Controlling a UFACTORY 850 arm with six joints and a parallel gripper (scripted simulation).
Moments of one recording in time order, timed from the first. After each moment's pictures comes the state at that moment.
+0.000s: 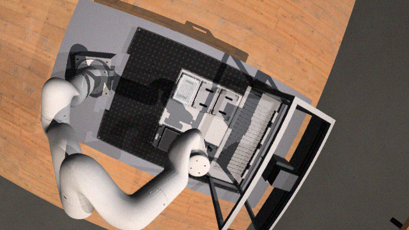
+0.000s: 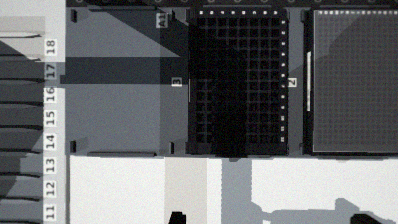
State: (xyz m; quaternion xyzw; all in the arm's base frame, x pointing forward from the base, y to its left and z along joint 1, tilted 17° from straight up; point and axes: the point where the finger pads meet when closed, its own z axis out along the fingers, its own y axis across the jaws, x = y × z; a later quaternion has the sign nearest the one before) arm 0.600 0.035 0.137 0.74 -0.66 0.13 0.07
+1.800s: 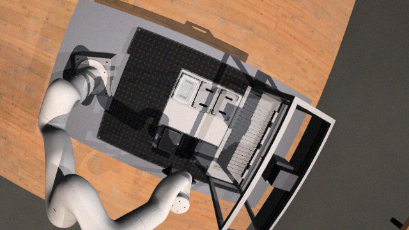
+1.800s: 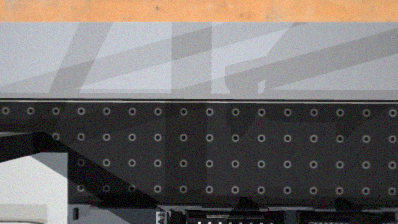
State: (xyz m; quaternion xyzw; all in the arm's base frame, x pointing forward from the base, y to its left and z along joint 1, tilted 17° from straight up) arm 0.616 -0.137 0.194 0.74 -0.66 0.13 0.07
